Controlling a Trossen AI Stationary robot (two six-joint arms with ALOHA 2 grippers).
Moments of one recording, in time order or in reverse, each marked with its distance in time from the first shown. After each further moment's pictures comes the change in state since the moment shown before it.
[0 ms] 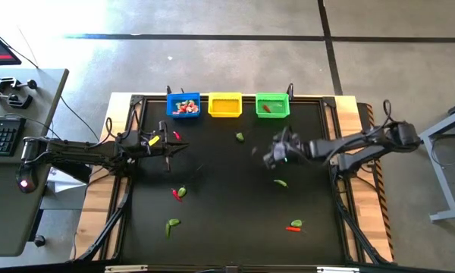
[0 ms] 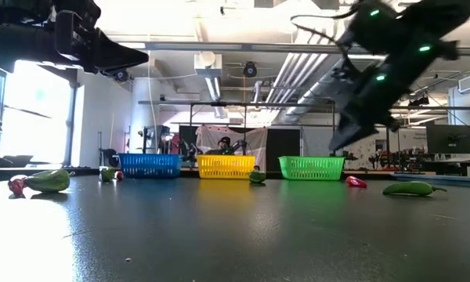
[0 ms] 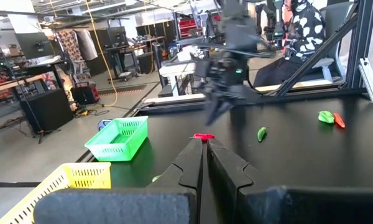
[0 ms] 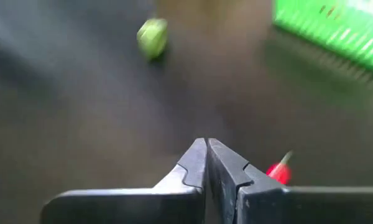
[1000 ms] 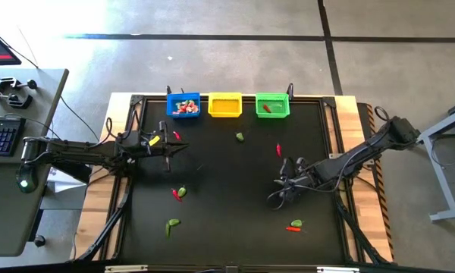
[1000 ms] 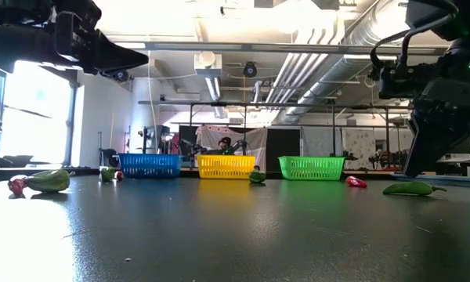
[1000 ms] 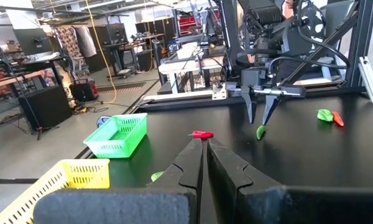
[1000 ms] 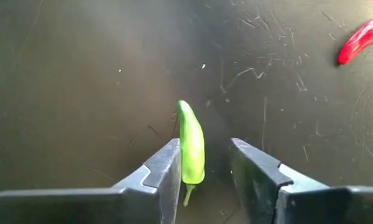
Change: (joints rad) left arm 0.000 0.000 0.000 -0.011 0.000 -0.010; right arm 0.389 0.001 -0.008 -0.281 -0.153 0.111
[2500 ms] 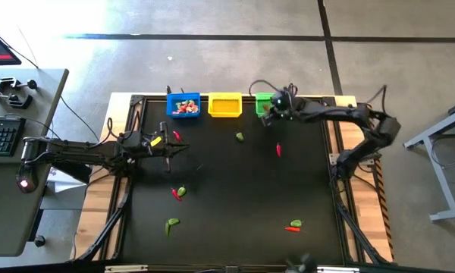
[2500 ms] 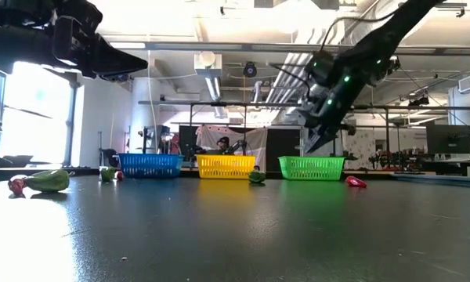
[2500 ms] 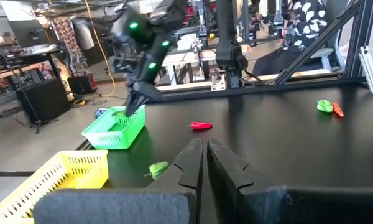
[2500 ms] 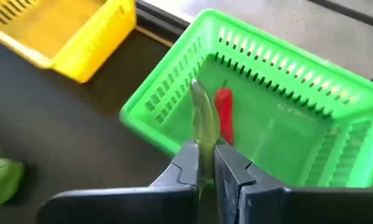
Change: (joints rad) left arm 0.000 0.000 0.000 -0.036 0.000 0.001; right arm -1.077 0.256 0.287 0.349 -0.180 -0.630
